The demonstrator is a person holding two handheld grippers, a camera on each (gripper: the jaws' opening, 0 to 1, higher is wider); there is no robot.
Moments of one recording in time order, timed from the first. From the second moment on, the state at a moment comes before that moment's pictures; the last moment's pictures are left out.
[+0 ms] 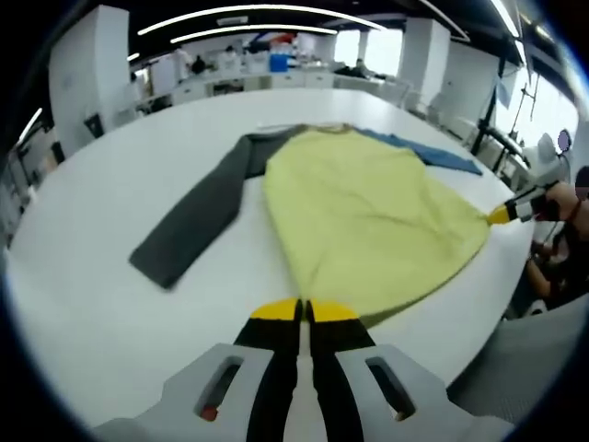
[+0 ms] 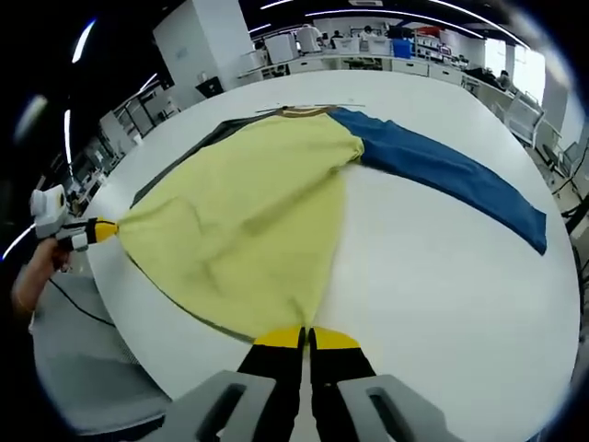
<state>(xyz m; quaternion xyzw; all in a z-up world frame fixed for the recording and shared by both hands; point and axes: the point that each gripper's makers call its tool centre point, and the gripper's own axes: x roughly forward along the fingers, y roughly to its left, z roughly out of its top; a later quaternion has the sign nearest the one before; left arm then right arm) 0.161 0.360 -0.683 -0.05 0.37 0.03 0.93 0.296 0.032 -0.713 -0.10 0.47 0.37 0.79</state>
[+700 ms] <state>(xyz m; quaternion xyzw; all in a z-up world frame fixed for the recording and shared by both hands) 0.144 0.349 -0.702 -0.06 0.41 0.01 0.91 0.278 0.010 -0.718 -0.12 0.45 0.34 0.82</state>
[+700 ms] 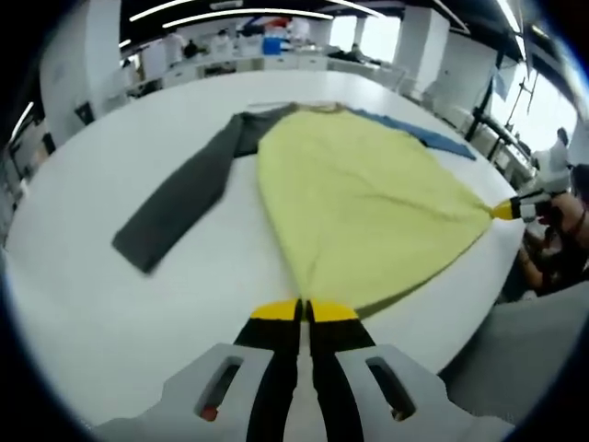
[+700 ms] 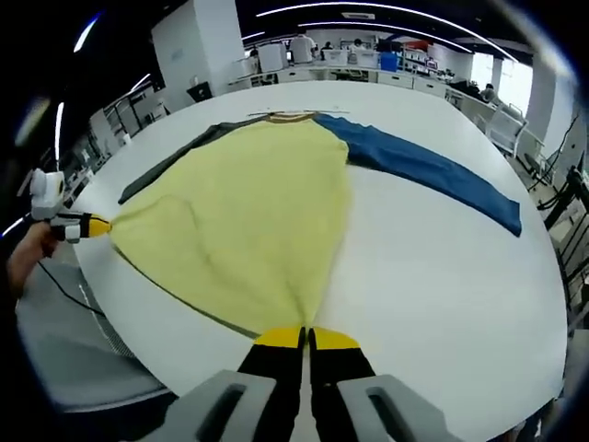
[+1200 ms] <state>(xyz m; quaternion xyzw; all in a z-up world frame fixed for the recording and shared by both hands) 0.134 0.340 -0.714 -0.06 0.43 0.01 0.90 0.277 0.002 -0.724 -0.12 0.46 0.34 0.81</state>
